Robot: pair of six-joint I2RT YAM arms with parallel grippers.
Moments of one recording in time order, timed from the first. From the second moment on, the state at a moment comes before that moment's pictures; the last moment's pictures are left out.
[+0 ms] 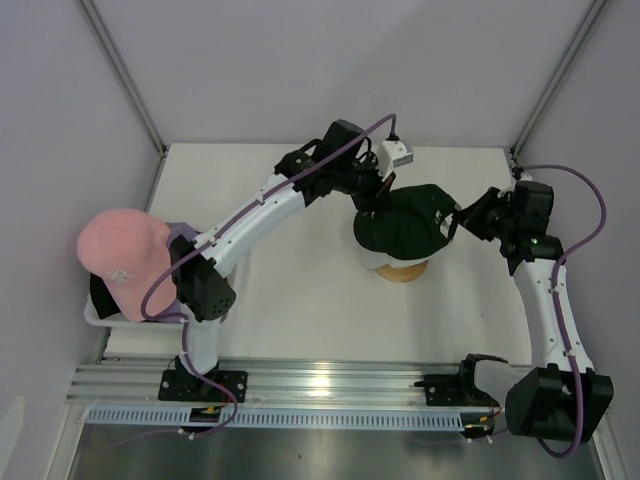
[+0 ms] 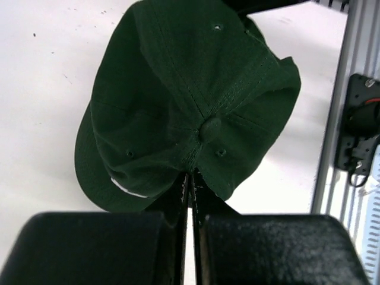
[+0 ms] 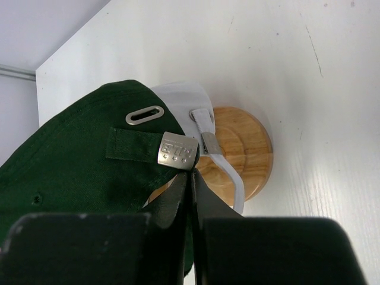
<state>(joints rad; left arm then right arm) -0.77 1.96 2.08 -0.76 0.50 0.24 -0.11 1.09 1.01 -0.47 -0.34 0.54</state>
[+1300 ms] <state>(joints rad) -0.81 1.93 1.89 -0.64 0.35 -0.07 -0.12 1.26 1.04 -0.50 -0.30 0.45</state>
